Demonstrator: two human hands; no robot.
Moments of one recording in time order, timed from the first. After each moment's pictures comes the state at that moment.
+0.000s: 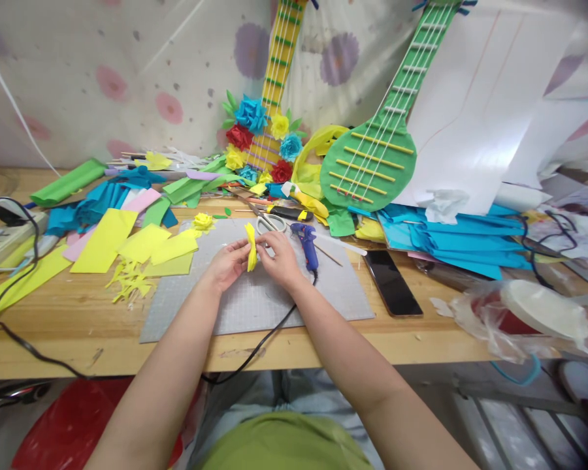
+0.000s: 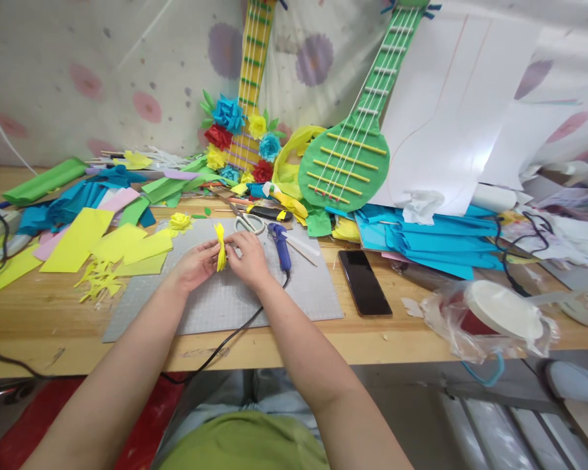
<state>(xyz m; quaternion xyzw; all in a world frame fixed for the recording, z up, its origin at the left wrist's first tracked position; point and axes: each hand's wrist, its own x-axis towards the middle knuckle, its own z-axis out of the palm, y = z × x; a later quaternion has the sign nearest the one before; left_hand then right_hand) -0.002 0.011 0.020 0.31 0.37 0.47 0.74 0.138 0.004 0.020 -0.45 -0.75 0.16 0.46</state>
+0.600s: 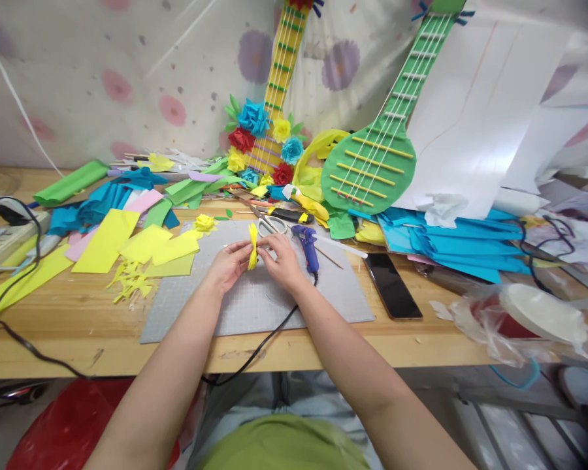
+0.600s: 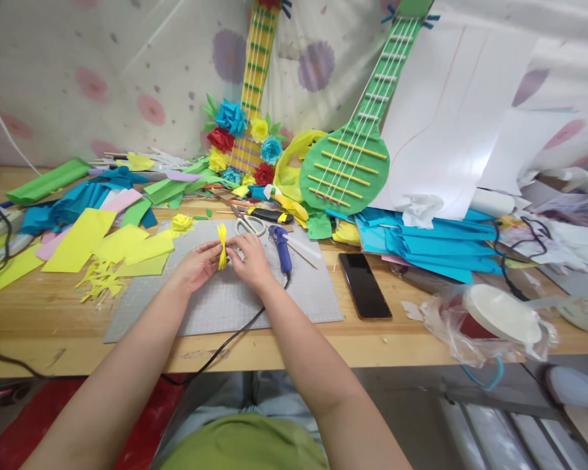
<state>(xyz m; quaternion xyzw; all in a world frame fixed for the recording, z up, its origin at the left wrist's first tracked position) 0.000 0.010 0.020 0.30 0.40 0.51 0.70 0.142 0.002 0.022 -0.44 -0.76 0.16 0.46</state>
